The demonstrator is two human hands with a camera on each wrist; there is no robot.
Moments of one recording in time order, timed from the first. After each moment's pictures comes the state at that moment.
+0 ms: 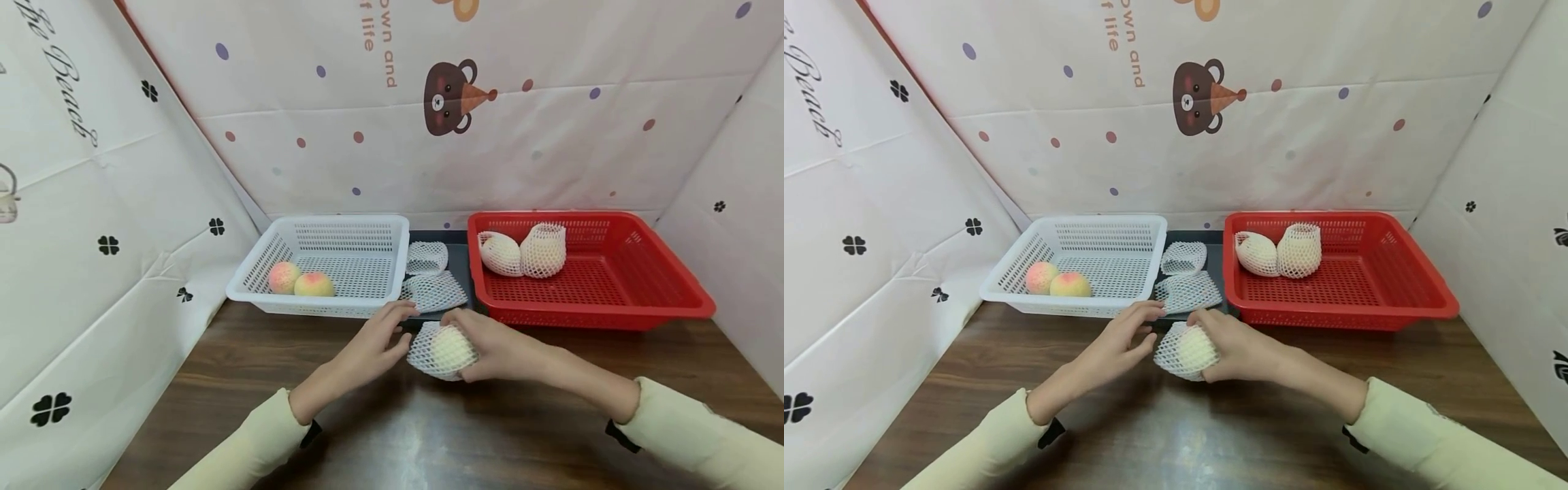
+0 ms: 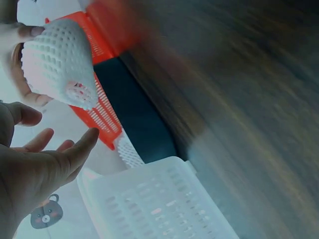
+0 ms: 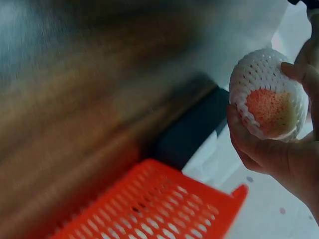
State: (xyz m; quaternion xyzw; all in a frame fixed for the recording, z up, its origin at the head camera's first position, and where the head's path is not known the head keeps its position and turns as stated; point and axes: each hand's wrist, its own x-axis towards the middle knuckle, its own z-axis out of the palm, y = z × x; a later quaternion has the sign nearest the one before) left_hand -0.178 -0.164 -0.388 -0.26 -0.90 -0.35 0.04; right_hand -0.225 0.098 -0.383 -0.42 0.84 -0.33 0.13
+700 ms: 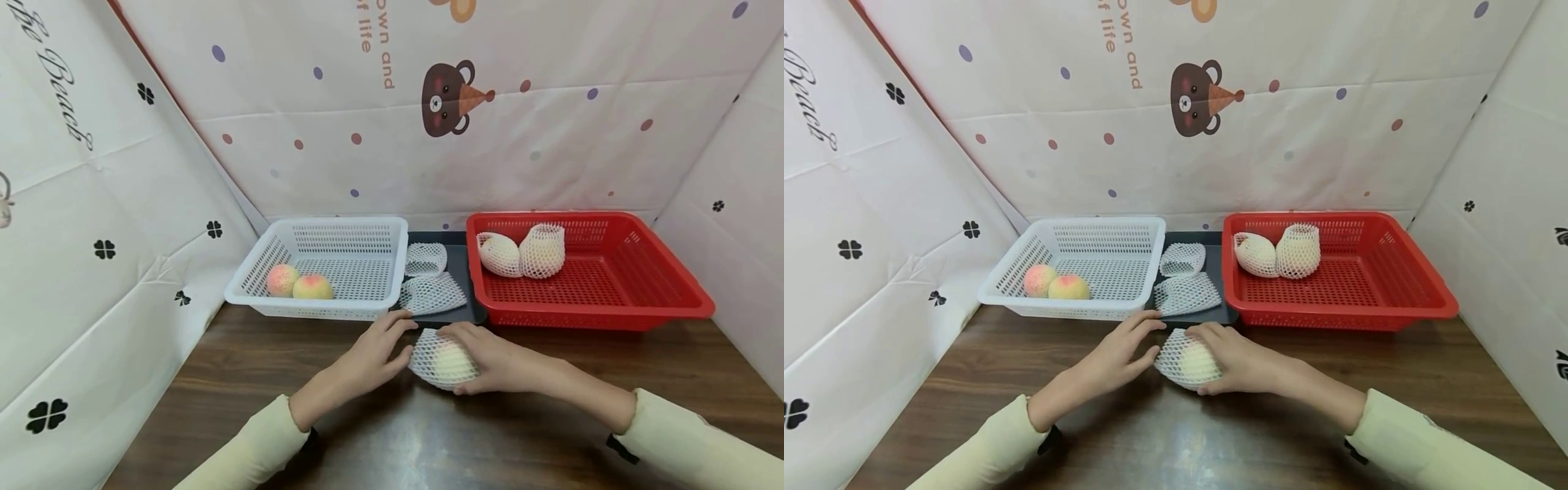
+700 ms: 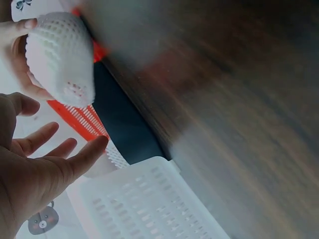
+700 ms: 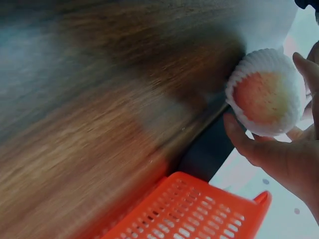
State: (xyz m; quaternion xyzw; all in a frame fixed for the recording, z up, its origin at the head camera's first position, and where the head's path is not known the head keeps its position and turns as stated) left_hand -0.179 -0.169 -0.406 -0.30 -0.92 -0.22 0.09; right_hand -0.222 0.103 -0.409 -0.44 0.84 -0.30 0.14
